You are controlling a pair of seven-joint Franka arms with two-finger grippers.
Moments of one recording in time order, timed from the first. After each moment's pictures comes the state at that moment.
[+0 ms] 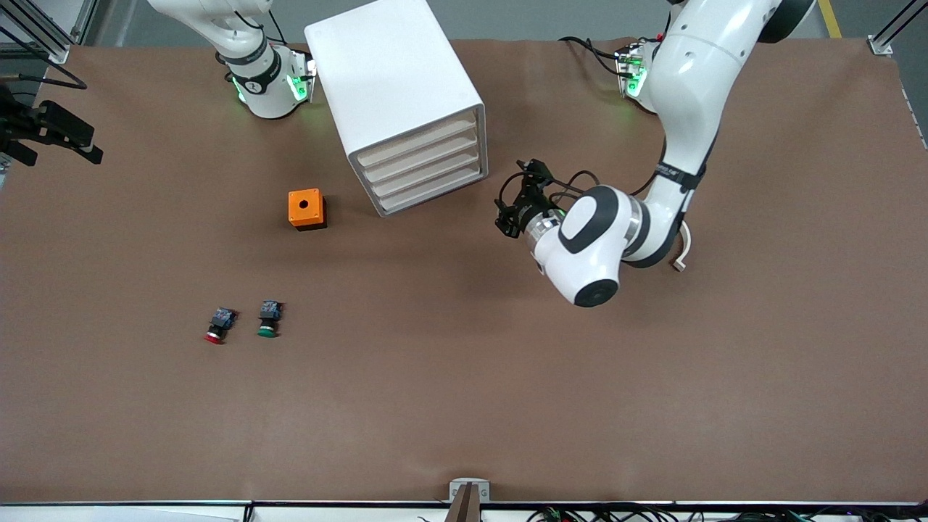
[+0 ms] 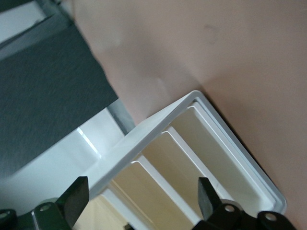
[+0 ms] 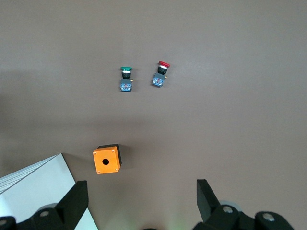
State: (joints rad) left arm -0.46 0.74 -0.11 -1.43 -0.75 1.38 -1.74; right arm 0.00 -0.12 -0.05 -1.61 0.02 1.48 -0.05
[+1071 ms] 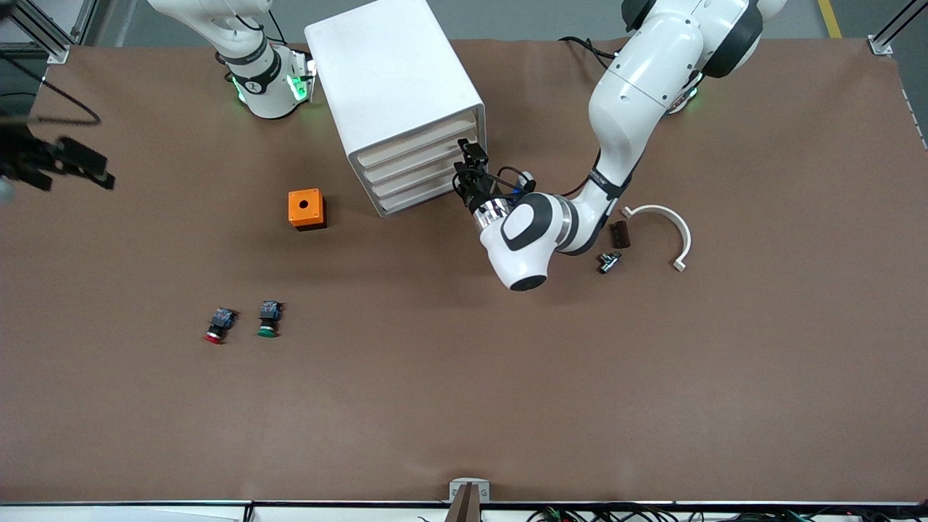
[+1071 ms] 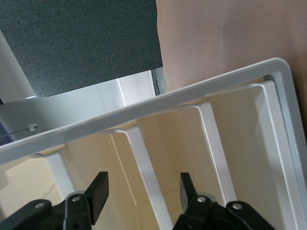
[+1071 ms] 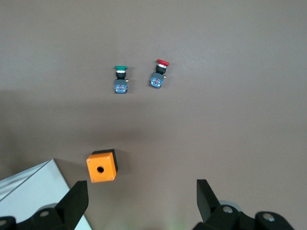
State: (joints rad) left arm -0.58 0.89 -0.15 -1.41 -0.97 1.39 -2.07; right arm 0.00 0.05 -0.05 -1.60 0.02 1.56 -0.05
